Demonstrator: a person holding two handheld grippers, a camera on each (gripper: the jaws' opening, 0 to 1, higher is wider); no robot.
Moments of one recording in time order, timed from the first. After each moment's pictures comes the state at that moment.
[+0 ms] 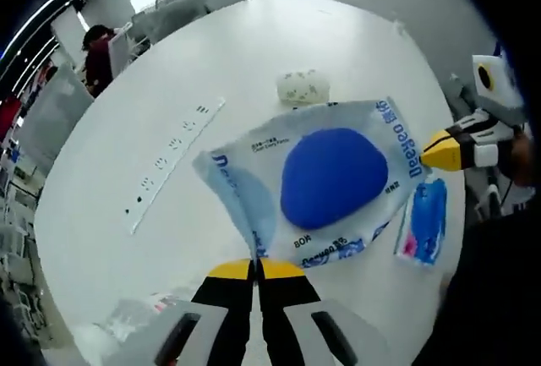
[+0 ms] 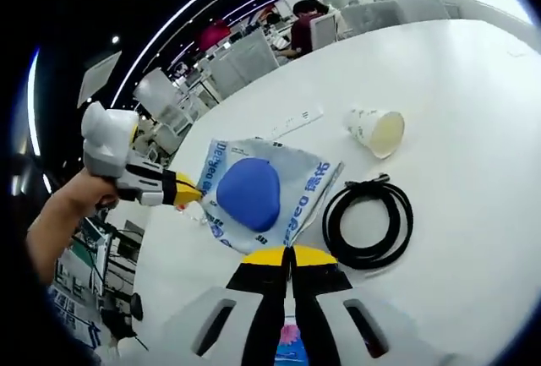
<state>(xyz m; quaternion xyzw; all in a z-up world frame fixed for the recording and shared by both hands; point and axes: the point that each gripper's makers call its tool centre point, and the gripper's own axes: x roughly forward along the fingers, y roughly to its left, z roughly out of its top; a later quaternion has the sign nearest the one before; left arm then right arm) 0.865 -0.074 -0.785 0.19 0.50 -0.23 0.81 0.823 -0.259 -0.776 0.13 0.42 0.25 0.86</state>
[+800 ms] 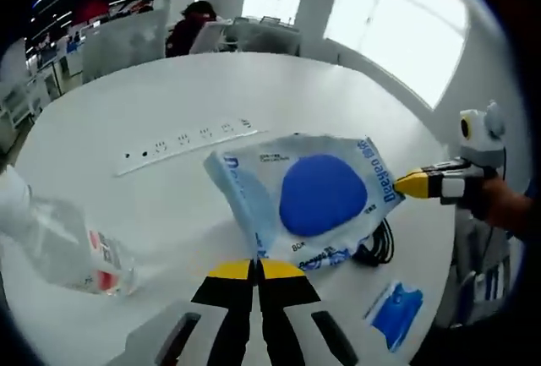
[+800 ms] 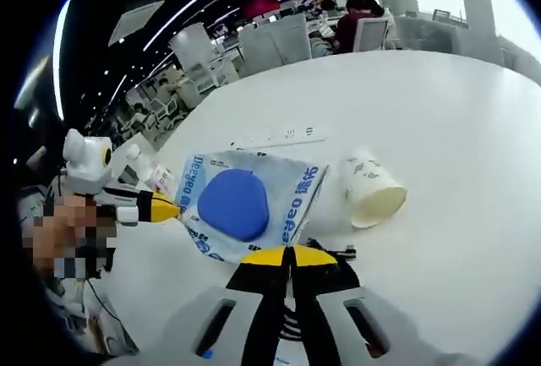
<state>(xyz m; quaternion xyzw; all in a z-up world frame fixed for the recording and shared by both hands) 0.860 -0.100 -0.804 -0.06 0.44 -0.10 0.89 0.918 -0.283 -0.787 0.01 0.41 0.35 0.84</state>
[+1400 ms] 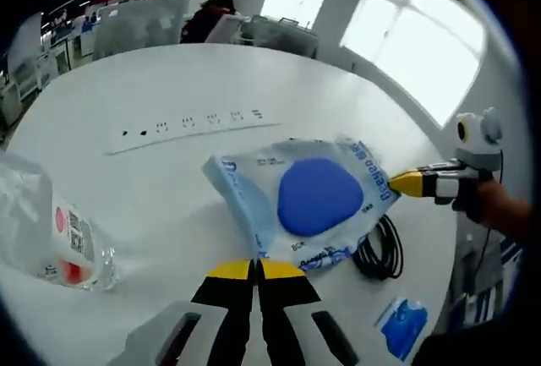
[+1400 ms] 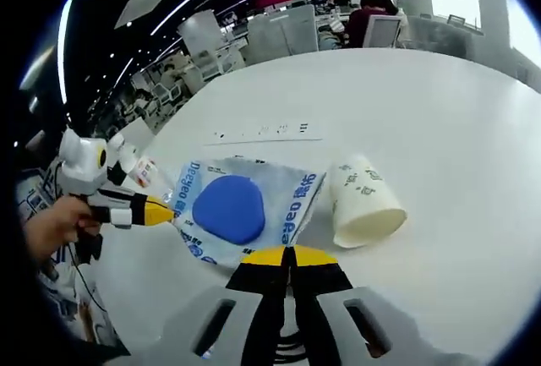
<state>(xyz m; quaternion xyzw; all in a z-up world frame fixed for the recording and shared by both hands) 0.881 -0.093 -0.838 -0.09 0.45 -0.08 0.88 0.943 -0.281 -0.808 -0.02 0.42 0.36 0.83</state>
